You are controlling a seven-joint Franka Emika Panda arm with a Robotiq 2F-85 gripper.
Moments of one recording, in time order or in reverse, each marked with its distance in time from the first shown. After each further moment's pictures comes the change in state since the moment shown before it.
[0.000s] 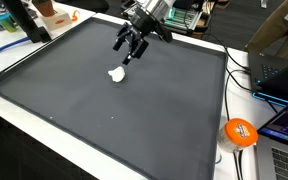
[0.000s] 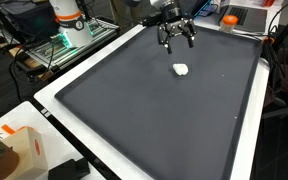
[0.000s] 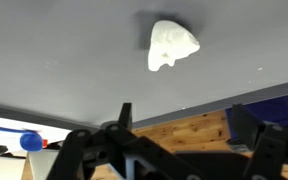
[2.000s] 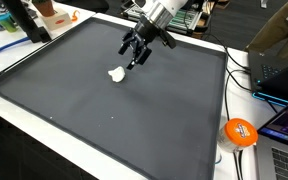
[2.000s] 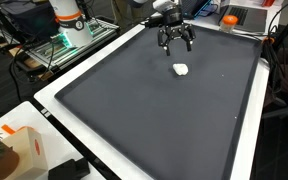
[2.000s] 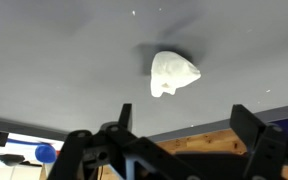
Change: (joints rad) arm -0.124 -0.072 0.205 0.037 0.005 -0.177 0.032
